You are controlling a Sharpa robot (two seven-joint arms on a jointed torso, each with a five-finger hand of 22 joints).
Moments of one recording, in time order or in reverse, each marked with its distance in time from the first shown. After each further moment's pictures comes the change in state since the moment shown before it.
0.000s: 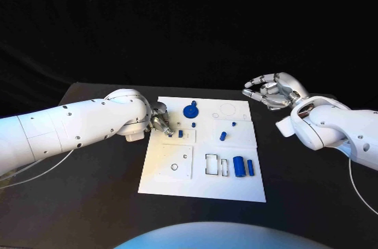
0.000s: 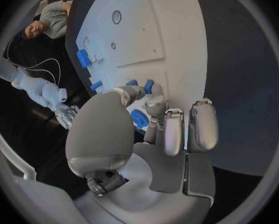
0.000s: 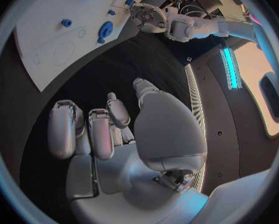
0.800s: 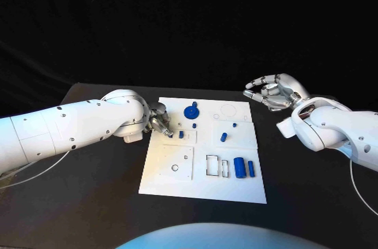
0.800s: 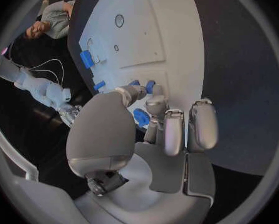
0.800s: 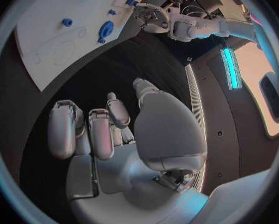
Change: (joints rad) left arm 0.006 -0.035 0.002 0.041 -0.002 -0.007 0.013; left_hand 0.034 0.004 -0.006 -0.006 -0.006 -0.011 0.001 -0.006 -0.001 -0.011 0.003 -0.001 0.005 -0.002 0.002 0.000 0.000 0.000 -0.004 0.004 0.000 0.001; right arm 0.000 0.001 0.000 -0.004 0.000 0.001 -0.001; right_hand 0.000 0.000 0.000 0.000 0.000 0.000 0.000 0.000 0.000 0.000 0.000 0.000 0.000 0.000 0.000 0.000 0.000 0.000 0.000 0.000 0.000 0.000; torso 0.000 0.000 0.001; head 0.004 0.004
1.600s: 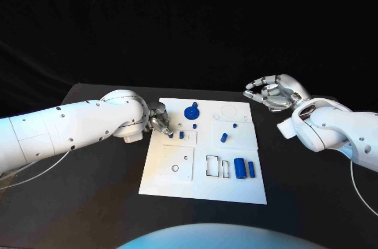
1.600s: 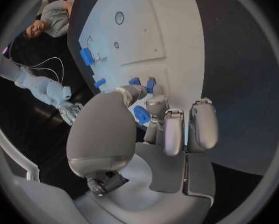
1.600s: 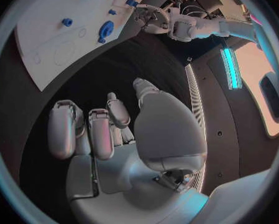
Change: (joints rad) left arm 0.000 -0.007 0.000 0.004 0.001 -0.021 0.007; left_hand 0.008 0.007 -0.002 -0.002 -0.005 -0.002 0.002 -0.004 -0.050 -0.004 0.003 0.000 -0.004 0.000 0.000 0.000 0.000 0.000 0.000 0.000 -0.005 -0.002; right arm 0.000 0.000 0.000 -0.001 0.000 0.000 0.000; right_hand 0.000 0.000 0.000 0.000 0.000 0.000 0.000 0.000 0.000 0.000 0.000 0.000 0.000 0.000 0.000 0.000 0.000 0.000 0.000 0.000 0.000 -0.001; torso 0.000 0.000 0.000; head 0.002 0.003
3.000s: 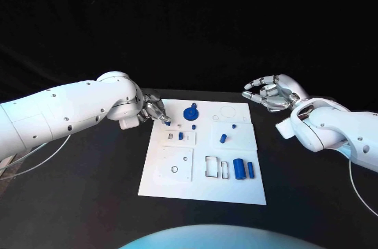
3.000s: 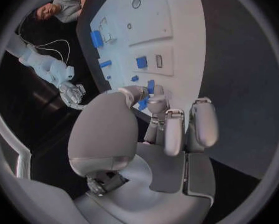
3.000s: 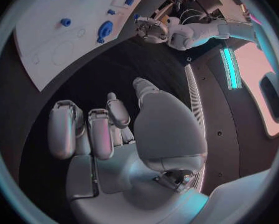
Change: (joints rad) left arm 0.050 0.019 0.047 -0.090 0.144 0.082 -0.009; left_hand 0.016 0.023 -0.007 -0.007 -0.012 -0.021 0.007 0.002 0.000 -0.014 0.004 -0.005 0.000 0.004 0.004 0.000 -0.001 0.000 -0.011 0.004 -0.006 -0.019; right arm 0.003 -0.001 0.000 0.004 -0.001 0.000 -0.001; right_hand 0.005 -0.005 0.000 0.000 -0.004 0.000 0.000 -0.004 0.001 0.000 0.000 0.000 0.001 -0.004 0.004 0.004 0.000 0.000 0.000 0.000 0.004 0.001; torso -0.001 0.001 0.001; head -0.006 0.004
